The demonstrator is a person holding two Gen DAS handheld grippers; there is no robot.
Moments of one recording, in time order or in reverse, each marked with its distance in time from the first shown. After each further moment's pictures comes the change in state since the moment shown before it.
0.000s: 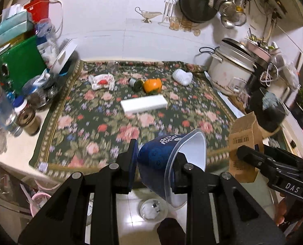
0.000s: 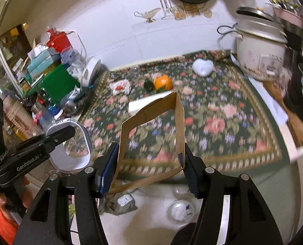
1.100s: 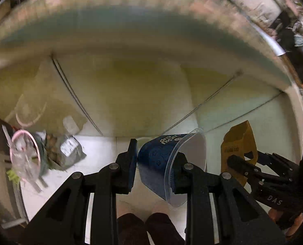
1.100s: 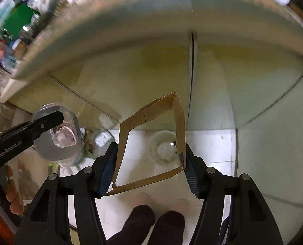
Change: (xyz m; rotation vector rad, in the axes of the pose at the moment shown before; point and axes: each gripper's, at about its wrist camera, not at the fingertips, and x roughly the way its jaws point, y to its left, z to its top) left arm 0.170 -0.017 -0.222 -0.133 0.405 0.018; right arm 0.133 -0.104 -0.197 0.067 0.433 -0.075
